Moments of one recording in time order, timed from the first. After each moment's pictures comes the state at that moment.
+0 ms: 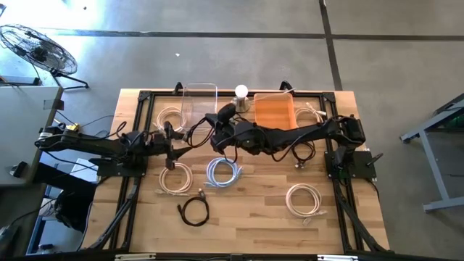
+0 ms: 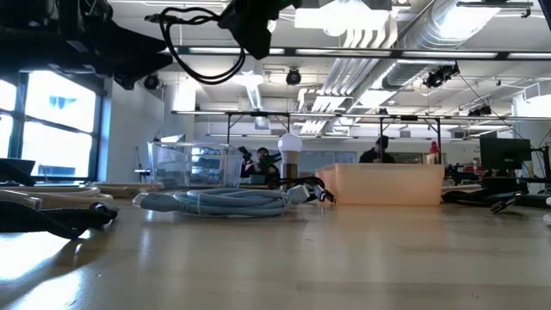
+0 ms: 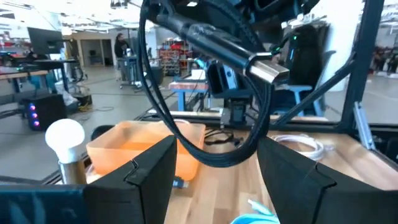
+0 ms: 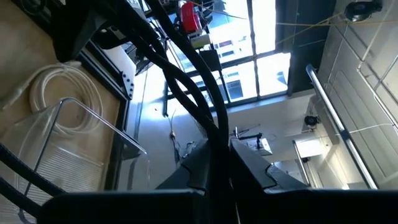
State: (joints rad) left arm -0.05 0.55 0.07 0.64 -0.20 0.02; right arm 0.04 1.87 1.47 0.35 0.65 -1.21
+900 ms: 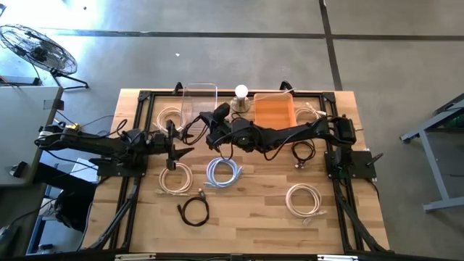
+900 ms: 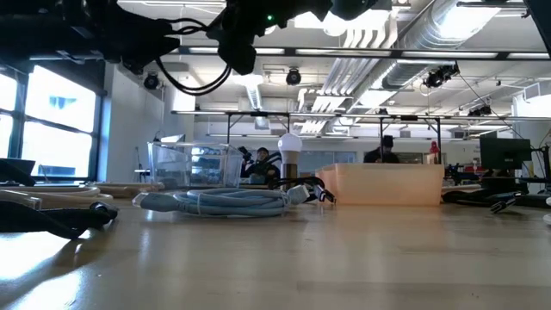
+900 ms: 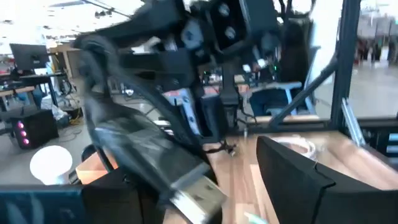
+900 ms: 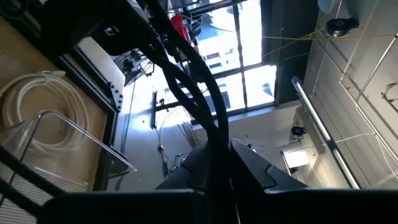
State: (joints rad) left arm -0.05 0.62 0.16 0.62 -0.14 0.10; right arm 0.00 1.96 1.47 0.53 0.57 -1.28
